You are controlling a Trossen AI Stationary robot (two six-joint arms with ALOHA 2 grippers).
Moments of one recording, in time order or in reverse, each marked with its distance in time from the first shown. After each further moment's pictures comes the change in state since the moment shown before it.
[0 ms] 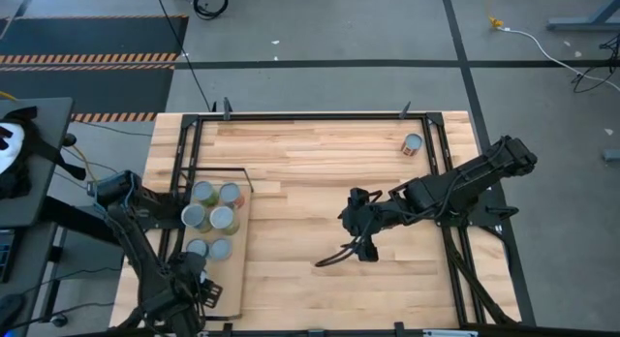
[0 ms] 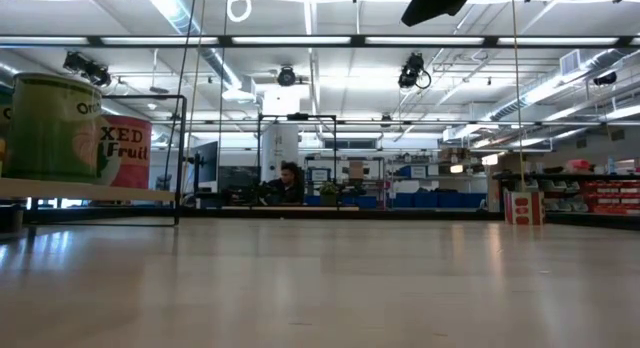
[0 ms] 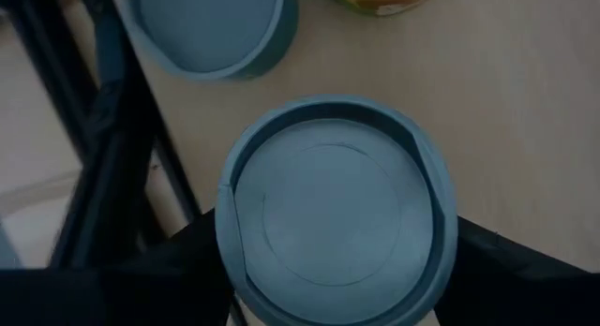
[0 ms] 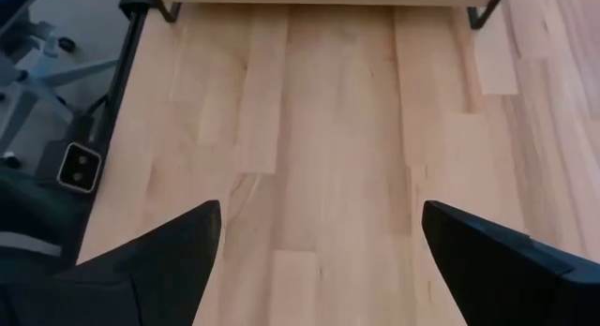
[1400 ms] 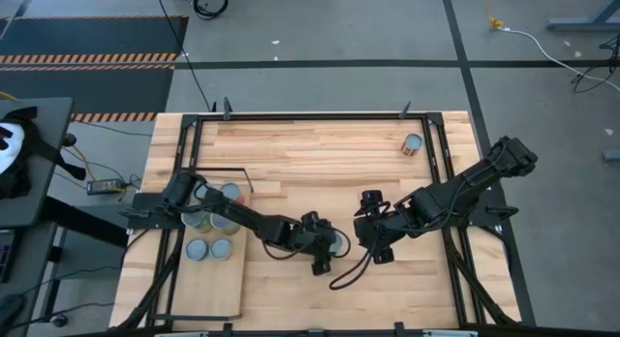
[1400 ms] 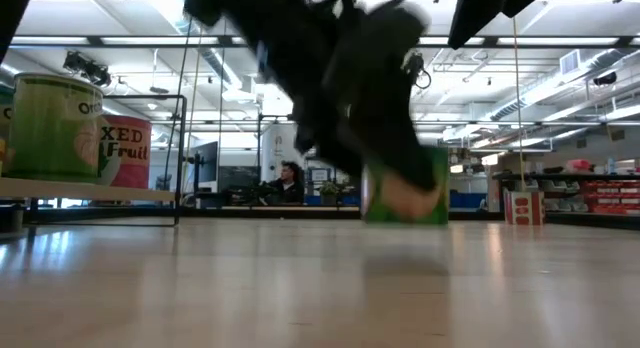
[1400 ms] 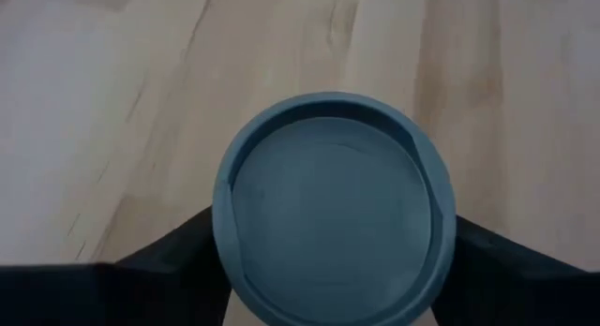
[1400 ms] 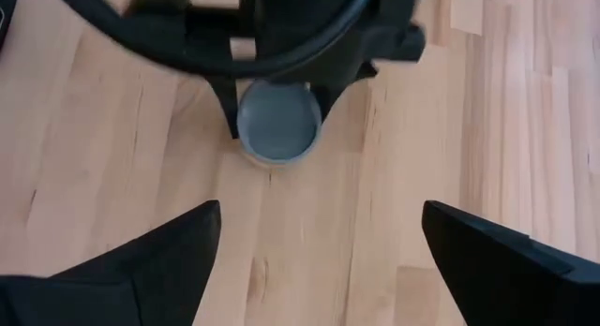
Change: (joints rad) left arm 0.785 0.388 0.100 1.154 -0.267 1.848; right arm 0.092 0.000 0.000 -0.251 0.141 -0.049
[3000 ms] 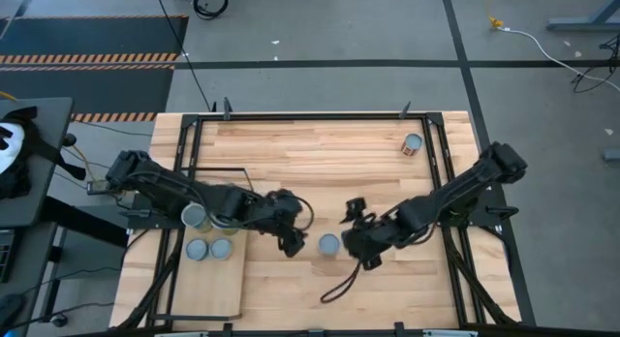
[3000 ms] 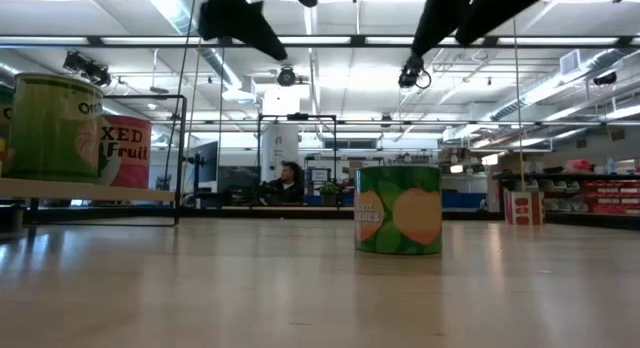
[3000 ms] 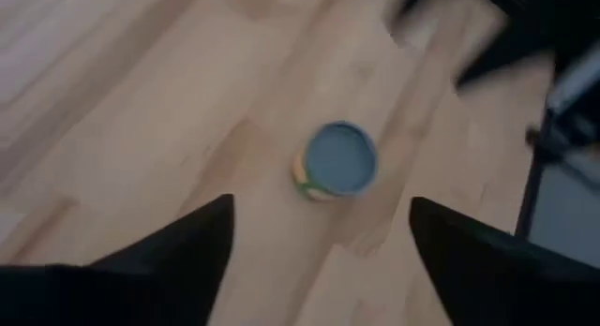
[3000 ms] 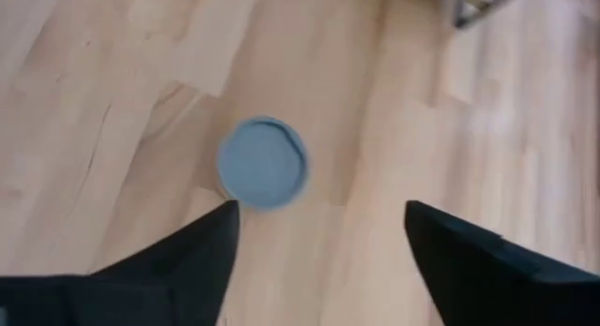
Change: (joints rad) left arm -0.008 -0.474 -0.027 -0.486 0.008 -0.382; right arm 0.007 0.123 0.000 0.164 0.086 -0.210
